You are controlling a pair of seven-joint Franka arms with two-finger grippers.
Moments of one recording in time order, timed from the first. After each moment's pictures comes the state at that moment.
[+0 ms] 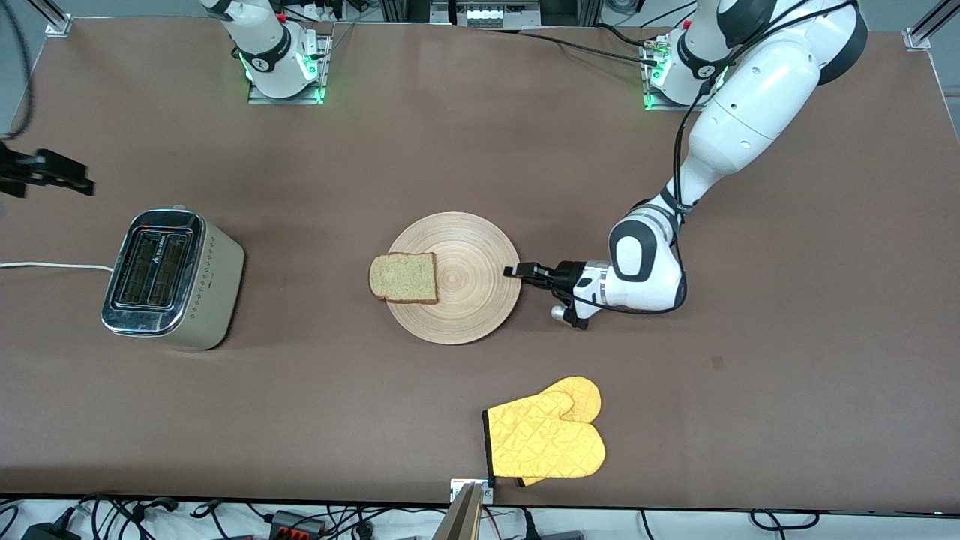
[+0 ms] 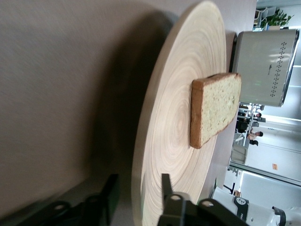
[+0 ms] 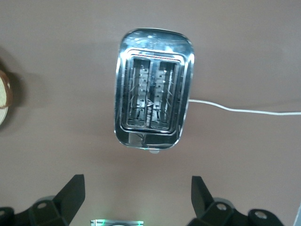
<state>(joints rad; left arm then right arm) -0.06 0.90 -0.41 -1.65 -1.07 2.26 0.62 -0.05 0.11 -0.09 -1.49 -0.03 1.49 -0.17</state>
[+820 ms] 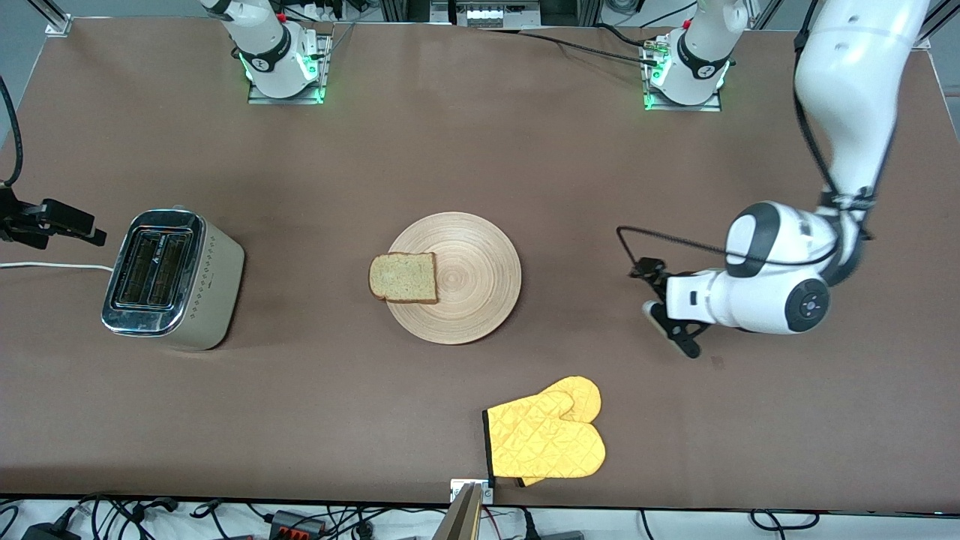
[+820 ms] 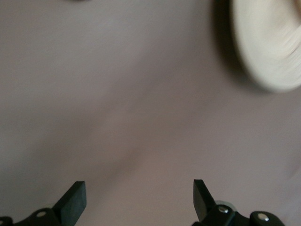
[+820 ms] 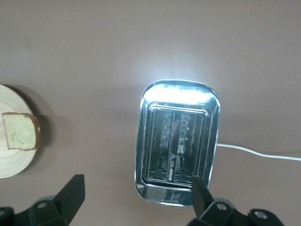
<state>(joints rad) 0.08 0.61 -0.32 -1.48 -0.05 1.79 0.55 -0.05 0.20 -0.10 -1.49 0.13 1.69 -0.19</state>
